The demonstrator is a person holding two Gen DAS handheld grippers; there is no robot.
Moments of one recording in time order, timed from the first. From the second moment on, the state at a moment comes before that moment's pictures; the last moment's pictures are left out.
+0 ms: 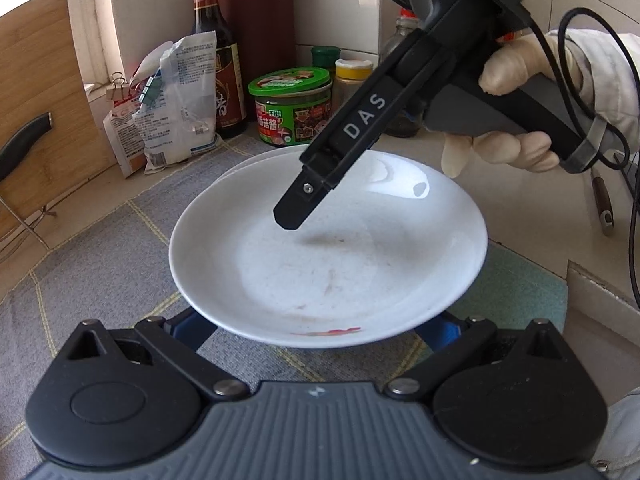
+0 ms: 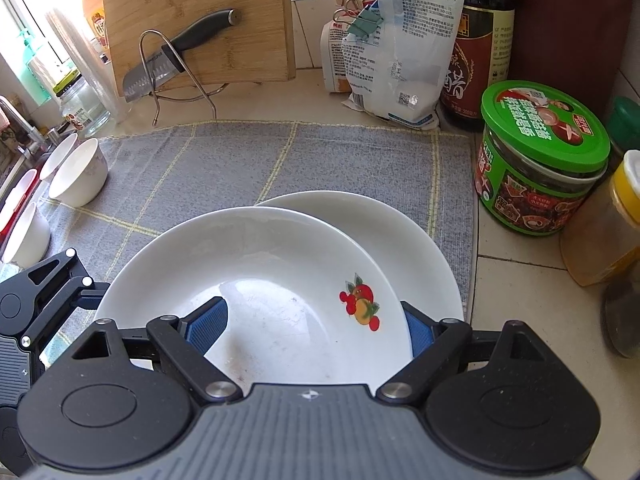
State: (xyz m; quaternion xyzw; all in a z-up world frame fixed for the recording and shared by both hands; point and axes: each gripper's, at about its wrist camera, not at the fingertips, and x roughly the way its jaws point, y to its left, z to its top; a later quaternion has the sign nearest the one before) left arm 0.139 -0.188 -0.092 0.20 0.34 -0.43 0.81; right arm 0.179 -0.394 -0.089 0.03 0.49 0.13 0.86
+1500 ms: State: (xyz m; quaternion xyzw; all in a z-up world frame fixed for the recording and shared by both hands) left arm 0.134 -0.183 -0.086 0.22 0.32 -0.43 0.81; right arm 0.166 -0.402 -0.089 0.03 0.49 0.11 0.86
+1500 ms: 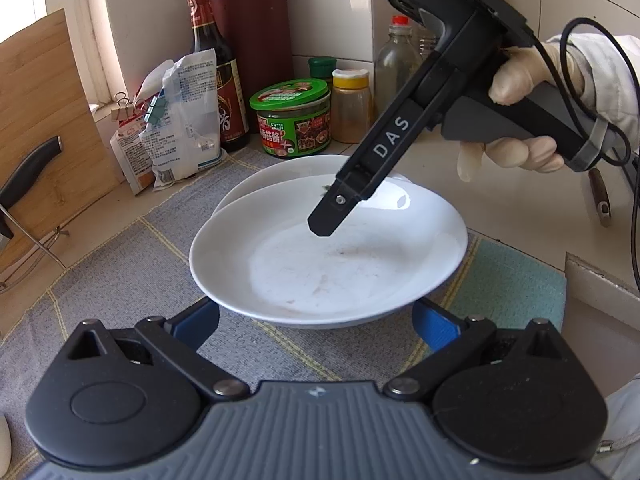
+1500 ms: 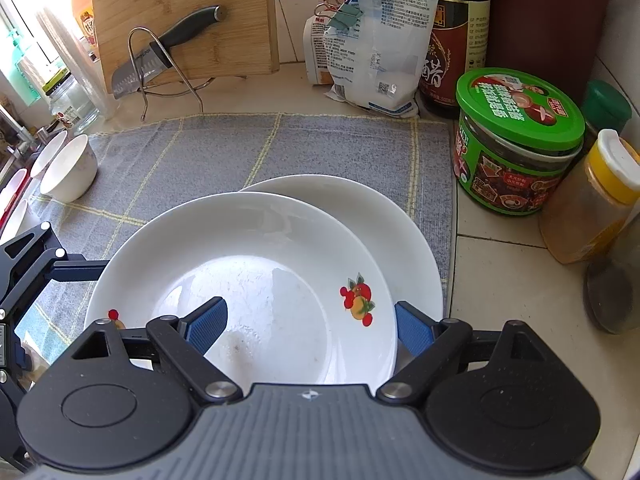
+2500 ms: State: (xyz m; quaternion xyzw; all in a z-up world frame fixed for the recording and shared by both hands) left arm 0.140 -0.187 -0.092 0.24 0.31 -0.43 0.81; right arm 0.161 -0.408 -0.080 0.03 0.49 0.10 0.87
